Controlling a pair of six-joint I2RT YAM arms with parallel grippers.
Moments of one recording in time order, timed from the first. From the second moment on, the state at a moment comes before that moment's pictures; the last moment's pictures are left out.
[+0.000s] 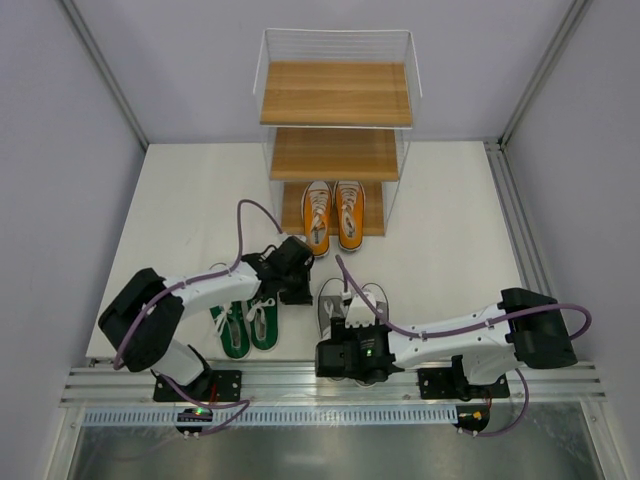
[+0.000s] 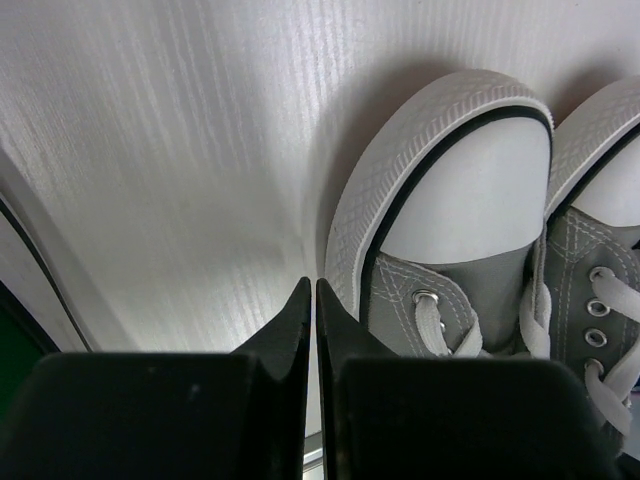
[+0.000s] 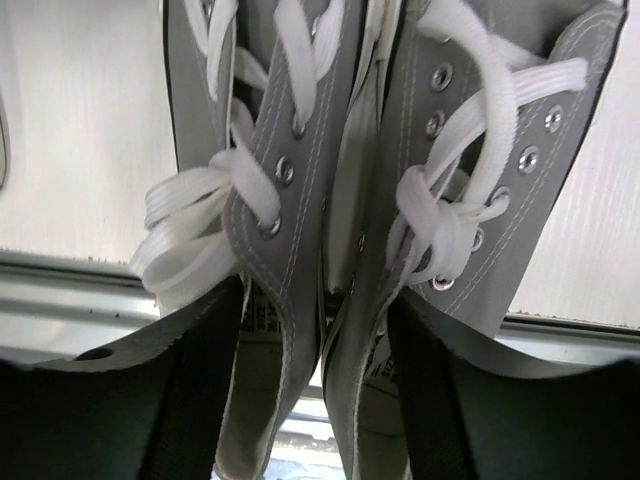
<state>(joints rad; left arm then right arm) -0.81 1.52 0.82 -0.36 0.05 -0.79 1.56 1.45 0.89 -0.84 0.65 1.45</state>
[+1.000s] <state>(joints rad) -0.81 1.39 0.76 -0.44 0.03 -0.78 1.51 1.60 0.78 -0.60 0.88 1.50</state>
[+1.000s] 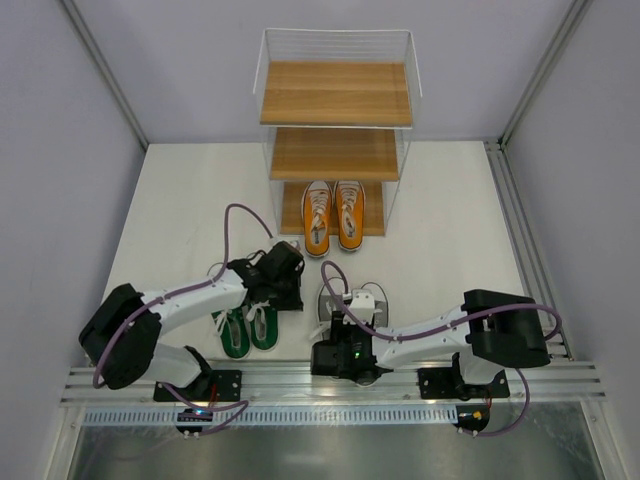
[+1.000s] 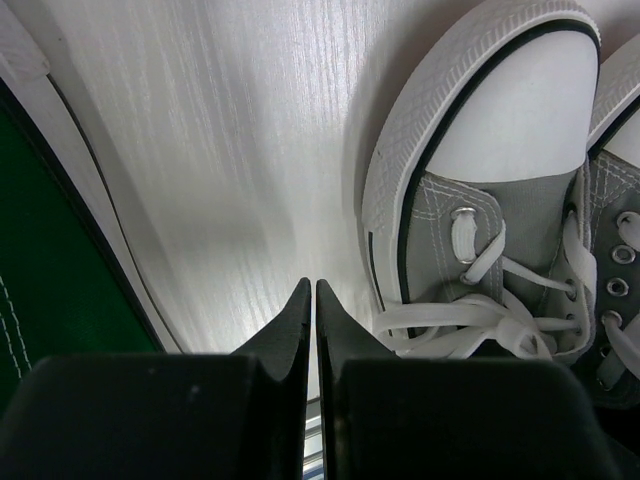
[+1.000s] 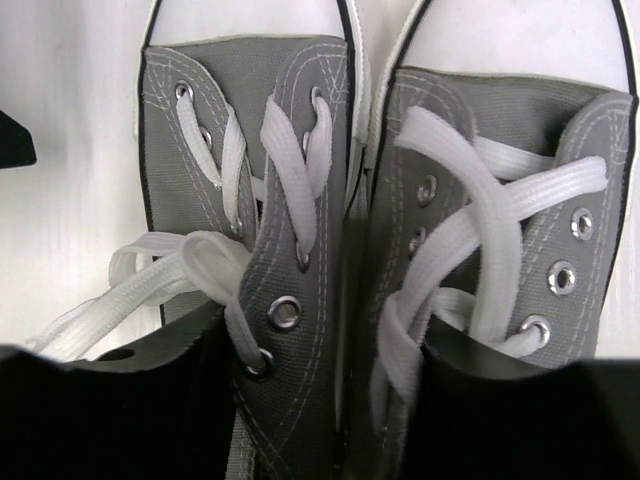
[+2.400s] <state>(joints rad) -0.76 1.25 0.75 -0.49 -0.01 -0.78 1.50 1.45 0.76 -0.66 0.88 1.40</state>
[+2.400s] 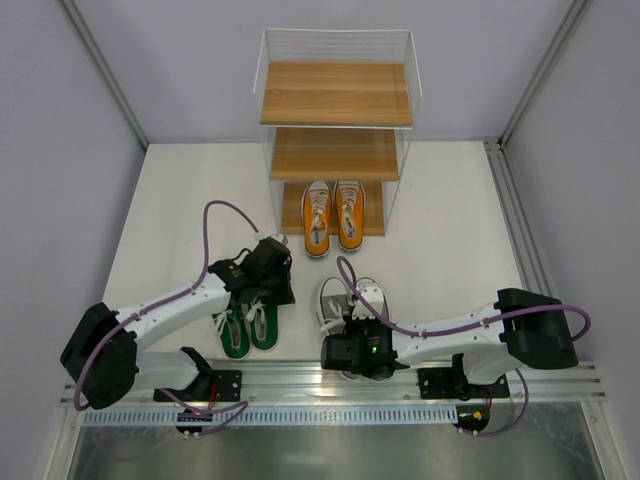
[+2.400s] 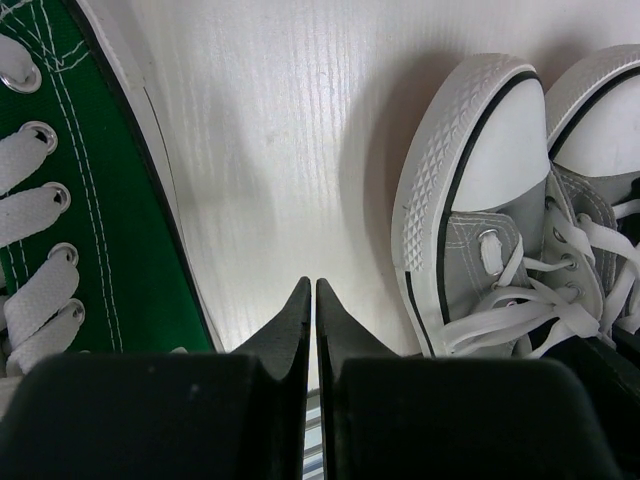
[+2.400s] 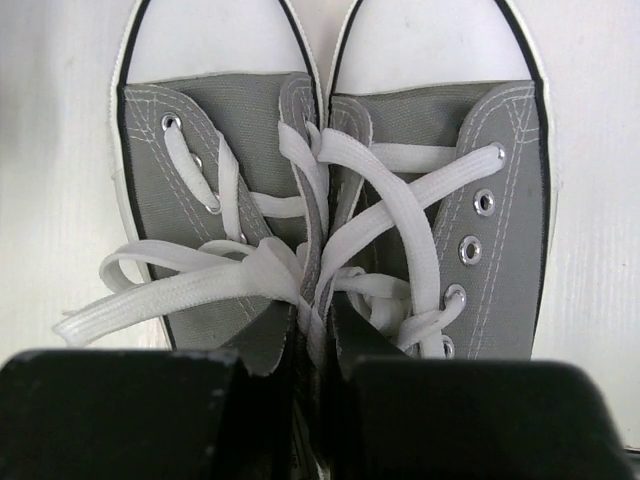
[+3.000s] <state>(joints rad) -0.76 1.23 0.75 -0.51 -0.02 -0.78 1.51 1.32 0.77 -0.78 0.89 1.30</state>
